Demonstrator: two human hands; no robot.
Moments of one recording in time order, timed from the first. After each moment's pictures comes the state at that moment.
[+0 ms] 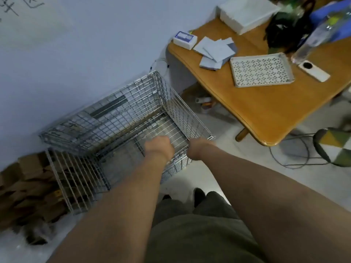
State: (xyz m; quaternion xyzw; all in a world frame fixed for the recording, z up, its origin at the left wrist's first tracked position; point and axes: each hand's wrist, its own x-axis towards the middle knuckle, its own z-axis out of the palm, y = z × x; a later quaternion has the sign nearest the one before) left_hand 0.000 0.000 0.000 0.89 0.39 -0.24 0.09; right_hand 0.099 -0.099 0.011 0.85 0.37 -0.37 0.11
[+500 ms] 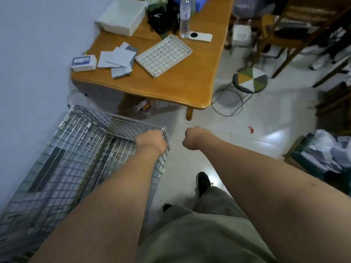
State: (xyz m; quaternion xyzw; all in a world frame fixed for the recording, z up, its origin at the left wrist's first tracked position) left_hand 0.065 -0.085 0.014 0.97 0.09 -0.23 -0.02; right_hand 0.093 -0.241 0.032 0.93 0.08 -0.36 -0.04
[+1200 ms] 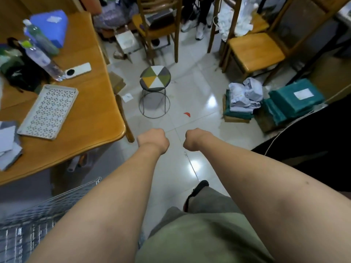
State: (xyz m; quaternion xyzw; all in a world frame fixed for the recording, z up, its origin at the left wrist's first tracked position) left_hand 0.138 -0.377 0.013 0.94 -0.24 -0.24 -0.10; right_hand 0.066 -0.510 0.005 0.89 -0.23 -0.36 -0.16
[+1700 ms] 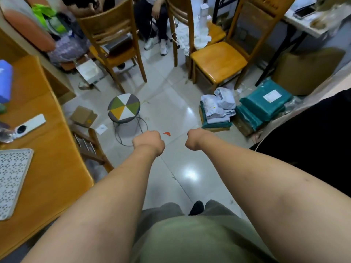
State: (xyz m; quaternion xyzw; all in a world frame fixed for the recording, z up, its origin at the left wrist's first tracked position) left_hand 0.218 -0.576 0.018 0.90 -0.34 -0.22 -0.13; right_hand 0.105 -0.710 0.007 0.86 -0.33 -0.32 -0.20
